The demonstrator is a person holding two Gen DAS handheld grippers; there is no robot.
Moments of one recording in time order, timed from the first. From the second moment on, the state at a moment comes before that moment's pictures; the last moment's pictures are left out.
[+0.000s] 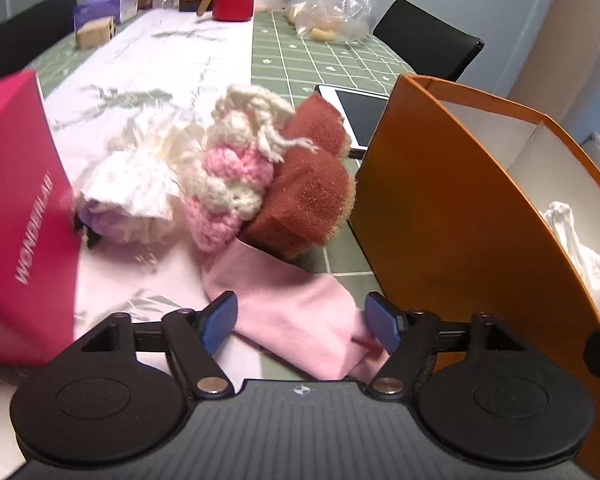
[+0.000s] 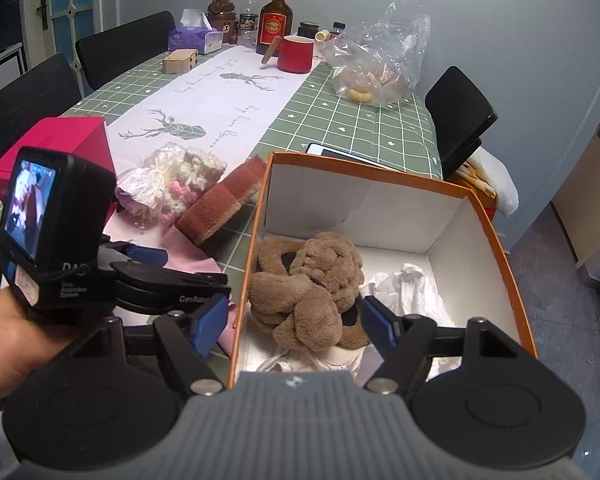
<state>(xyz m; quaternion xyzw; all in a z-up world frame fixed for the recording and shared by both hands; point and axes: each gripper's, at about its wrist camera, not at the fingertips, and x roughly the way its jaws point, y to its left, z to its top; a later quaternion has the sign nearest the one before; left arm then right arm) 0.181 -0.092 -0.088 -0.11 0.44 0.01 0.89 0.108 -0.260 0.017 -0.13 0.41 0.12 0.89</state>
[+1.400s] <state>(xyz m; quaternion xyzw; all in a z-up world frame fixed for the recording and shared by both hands) 0.045 0.018 -0.051 0.00 0.50 -0.07 0.87 0.107 -0.197 0.021 -0.15 0.39 0.16 0.89</state>
